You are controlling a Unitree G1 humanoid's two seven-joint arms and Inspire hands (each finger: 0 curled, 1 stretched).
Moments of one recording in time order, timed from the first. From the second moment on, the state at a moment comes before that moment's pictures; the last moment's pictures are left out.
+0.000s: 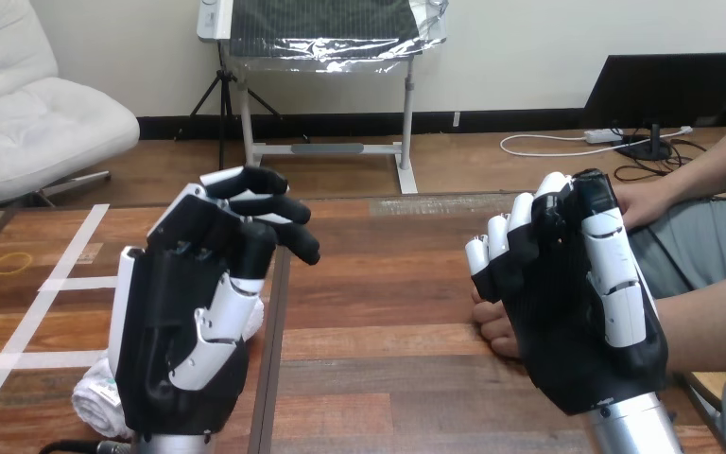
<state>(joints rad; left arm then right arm) 0.28 -0.05 -0.10 -0.14 -0.39 -0.62 -0.35 0.27 0.00 0.04 -0.45 0.80 0.07 0.34</state>
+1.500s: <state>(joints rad) 0.28 -0.05 -0.12 -0.12 -0.28 -0.68 -0.28 0.27 -0.01 0.07 -0.44 0.75 0.02 0.36</state>
